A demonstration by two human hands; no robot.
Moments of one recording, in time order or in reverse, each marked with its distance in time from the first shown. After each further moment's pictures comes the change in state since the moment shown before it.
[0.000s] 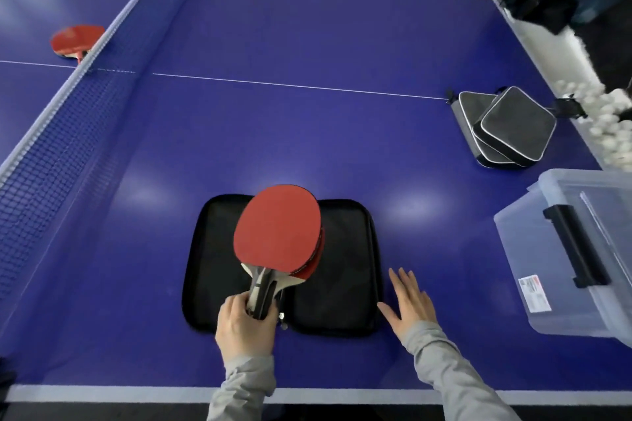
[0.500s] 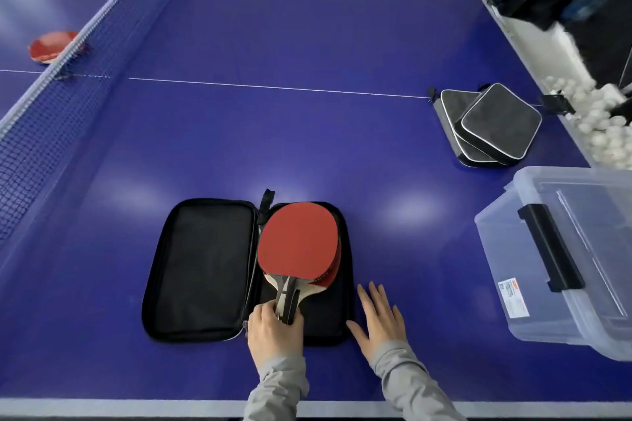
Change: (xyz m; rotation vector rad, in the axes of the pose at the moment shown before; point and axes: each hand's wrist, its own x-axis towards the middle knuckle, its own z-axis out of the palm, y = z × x) left_hand -0.051 0.047 0.086 0.016 -0.074 -0.106; right_hand -0.003 0.015 0.025 0.050 -0.033 -0.082
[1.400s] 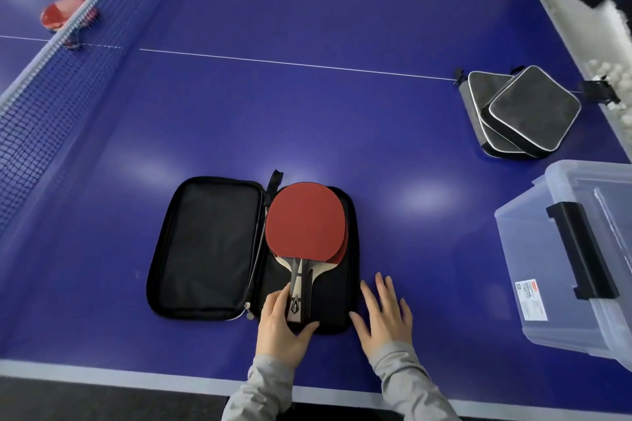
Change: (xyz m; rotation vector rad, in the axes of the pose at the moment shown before) left_hand -0.003 -0.031 -0.002 -0.105 -0.286 0.258; right_hand -0.009 -0.004 0.005 0.012 0.101 -0.009
